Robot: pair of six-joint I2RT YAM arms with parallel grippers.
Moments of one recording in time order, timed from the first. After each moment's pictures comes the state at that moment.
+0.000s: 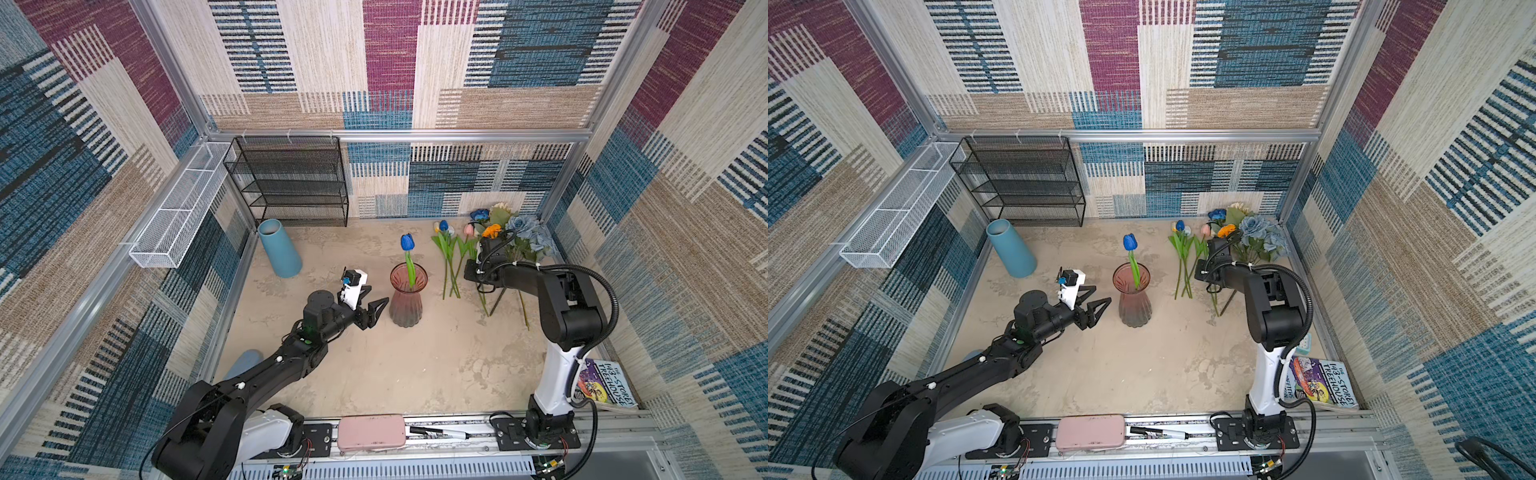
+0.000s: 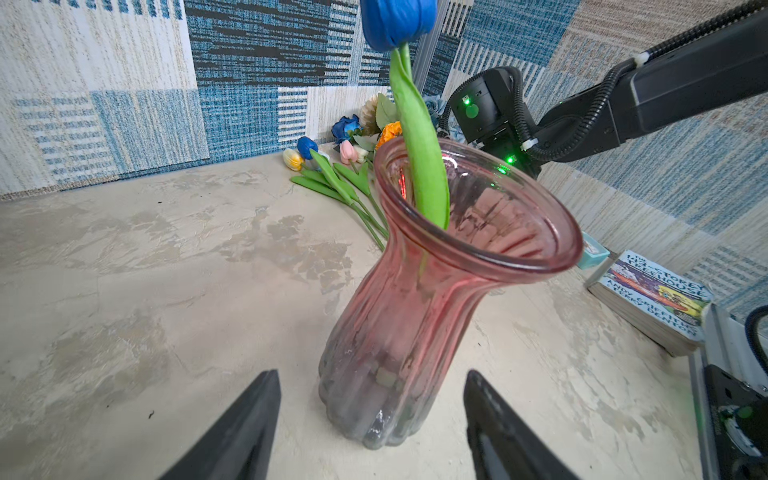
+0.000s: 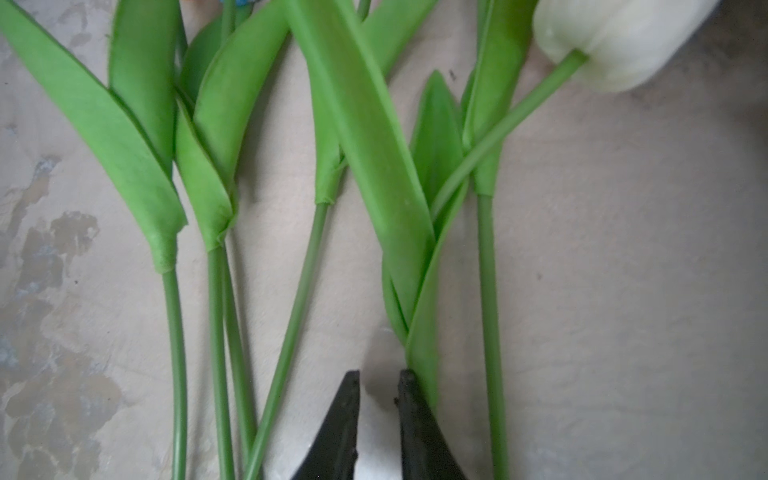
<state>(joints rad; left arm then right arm) -0.45 1.19 0.46 0.52 0.37 -0.13 0.14 1.96 1.18 -0.12 -0.04 0.35</state>
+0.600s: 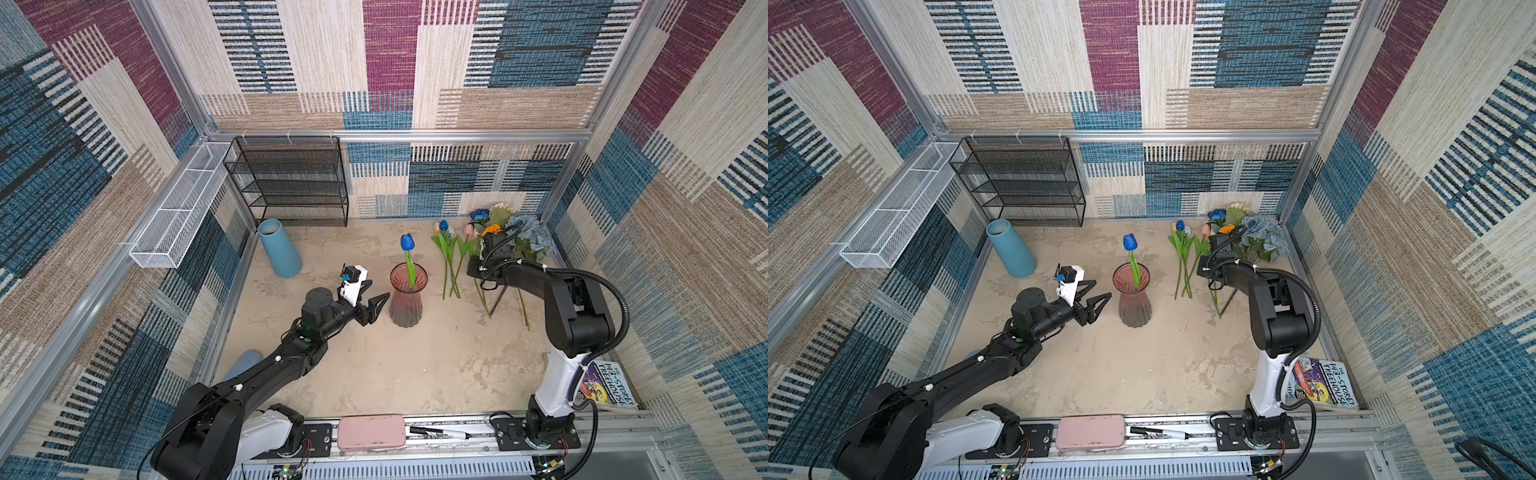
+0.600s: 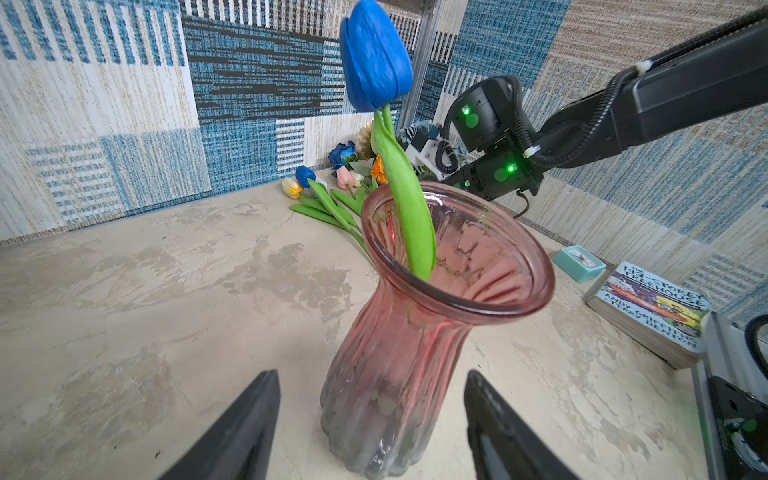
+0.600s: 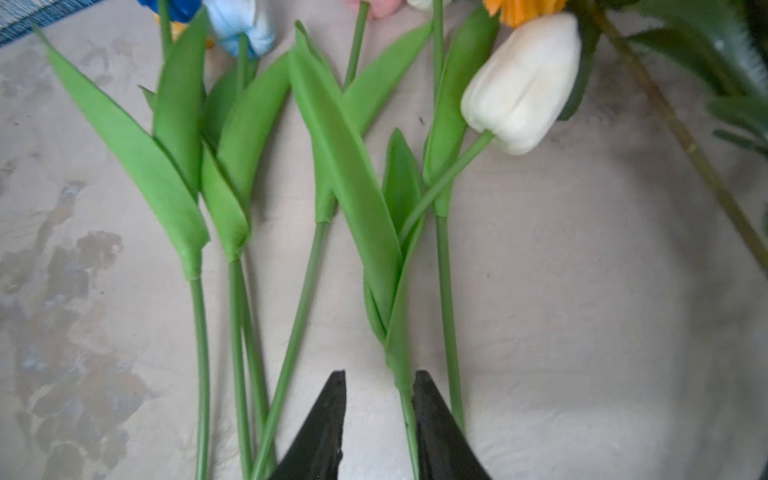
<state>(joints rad) -0.45 1.18 0.49 0.54 0.38 -0.10 0.13 1.92 1.20 -0.17 0.02 0.35</state>
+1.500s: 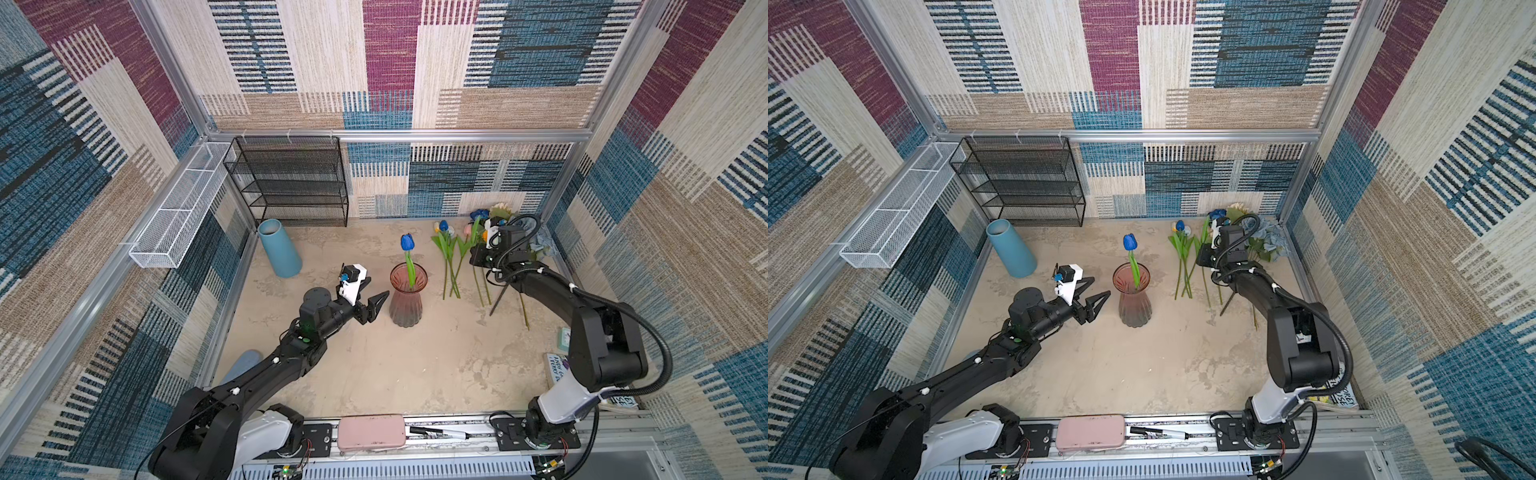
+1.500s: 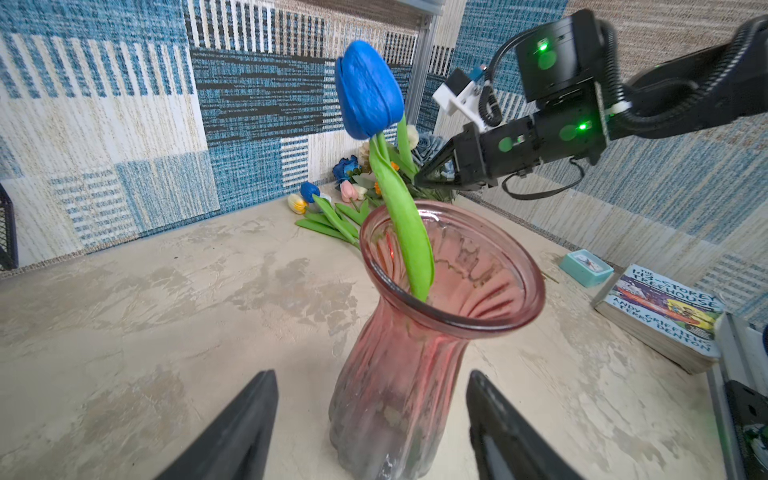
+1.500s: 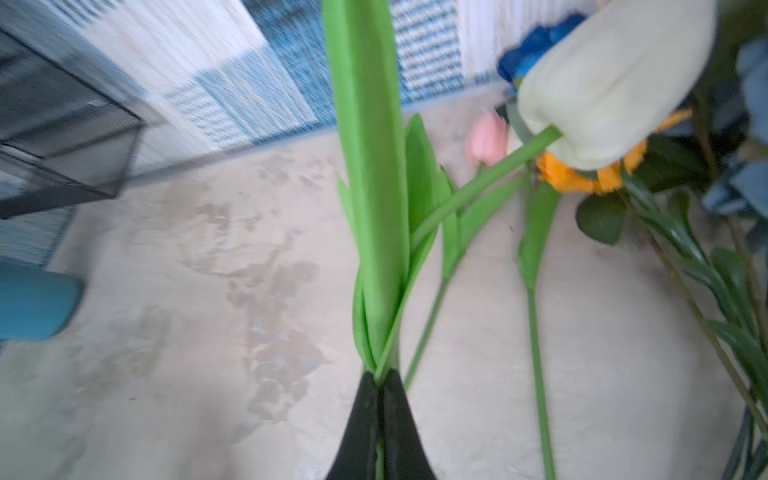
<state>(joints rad) -0.45 1.16 0.49 0.55 0.37 -0.08 0.13 1.62 1.09 -0.04 -0.20 0.32</state>
